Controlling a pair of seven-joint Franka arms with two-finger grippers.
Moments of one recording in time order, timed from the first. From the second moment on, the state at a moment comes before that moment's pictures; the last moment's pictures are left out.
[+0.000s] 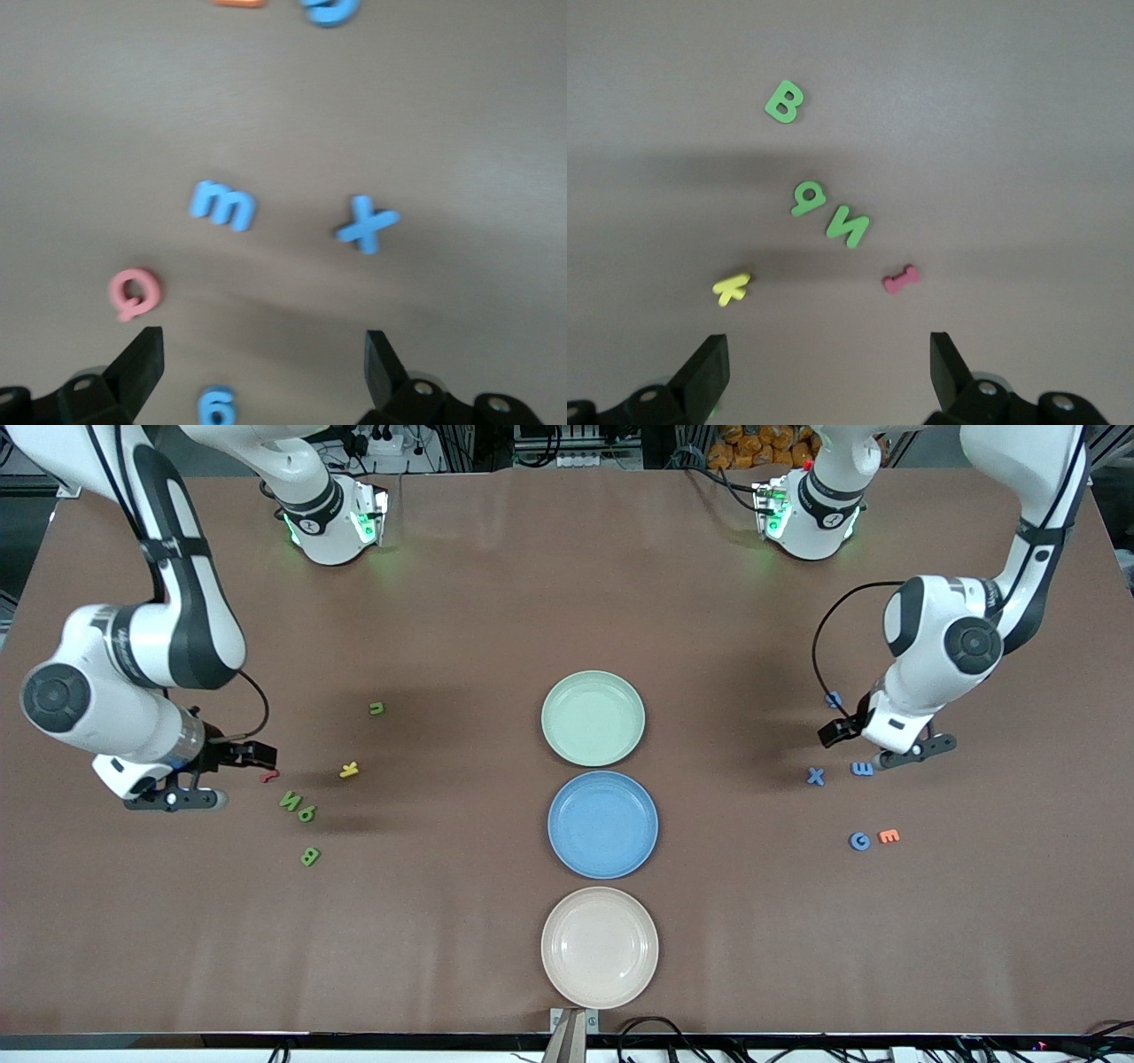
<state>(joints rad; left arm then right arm) 0.07 0.18 -0.13 -2.36 0.06 2.54 -0.39 0.15 0.30 -0.15 -1.92 0.02 2.12 -0.03</state>
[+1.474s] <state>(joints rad) 0.06 0.16 -0.20 -2.65 0.11 2.79 -0.81 0.22 0.56 -0.18 -1.82 0.21 2.38 0.08</state>
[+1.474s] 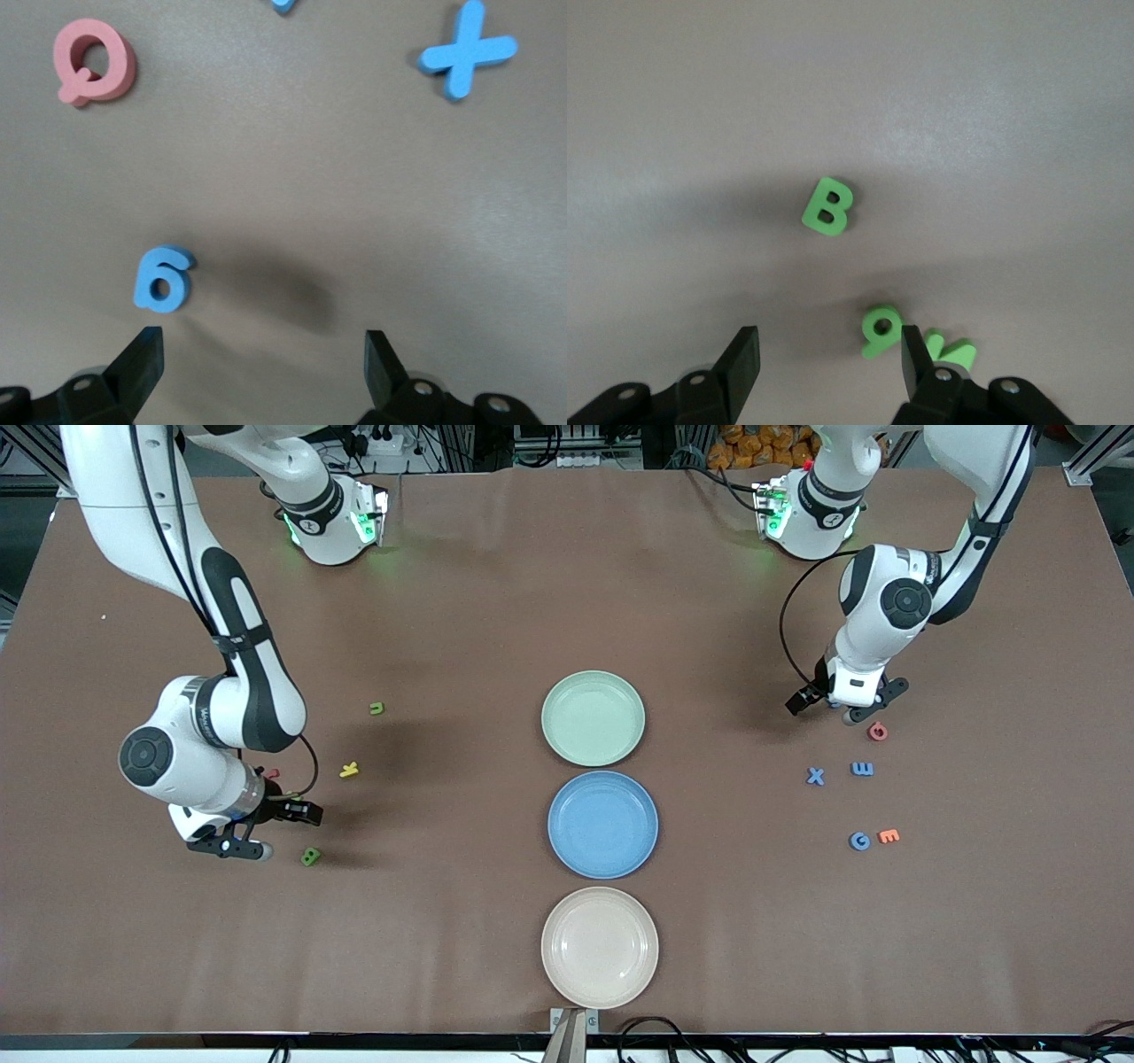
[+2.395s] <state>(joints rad) 0.23 0.24 -0.20 -2.66 0.38 2.90 -0.82 0.29 0.73 -0.26 -1.65 0.22 2.43 0.46</state>
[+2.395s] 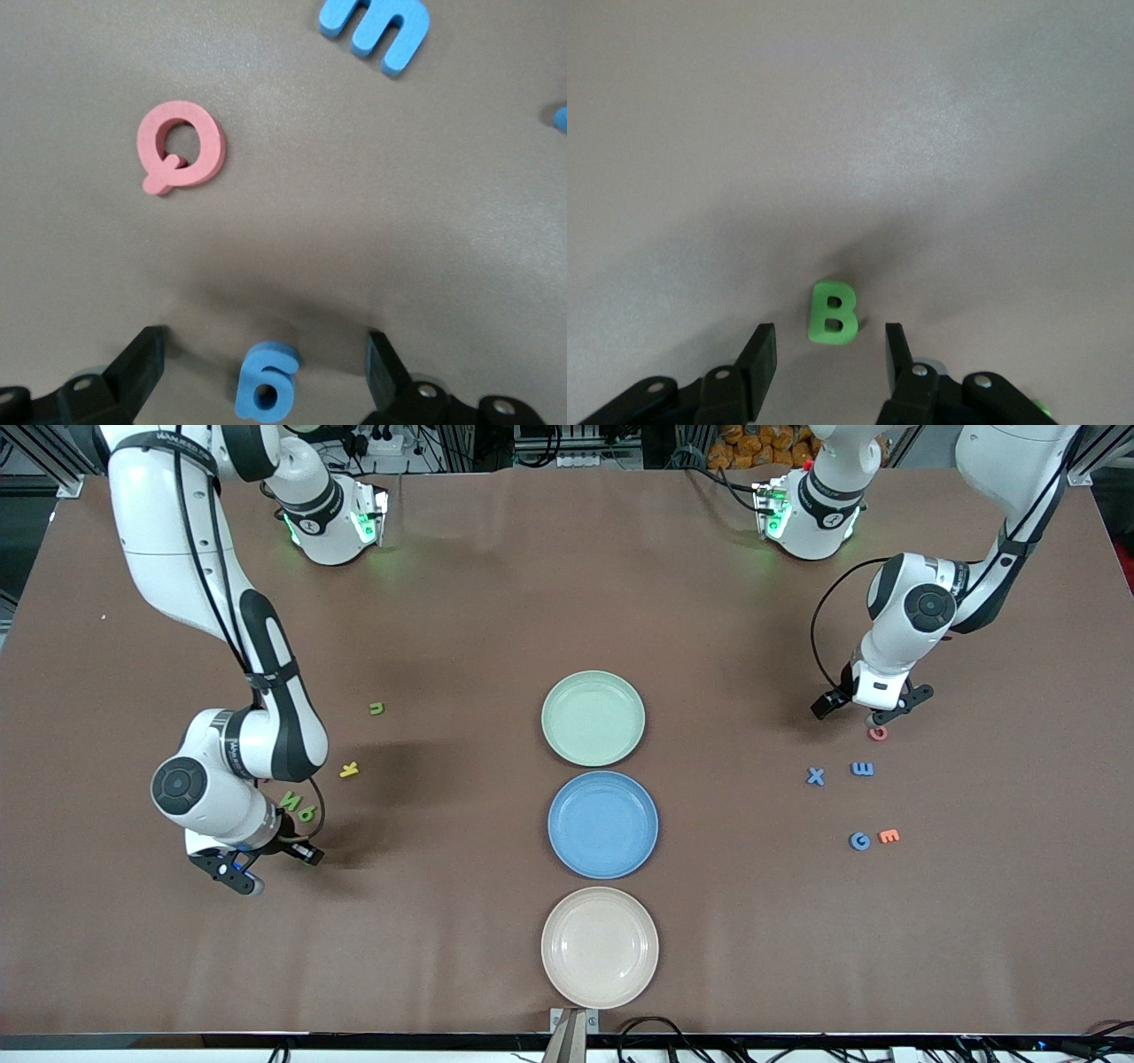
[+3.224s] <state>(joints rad) 0.23 0.24 -0.21 -2.67 0.39 2.90 -0.82 0.30 0.79 -0.28 -1.59 0.23 2.43 0.47</state>
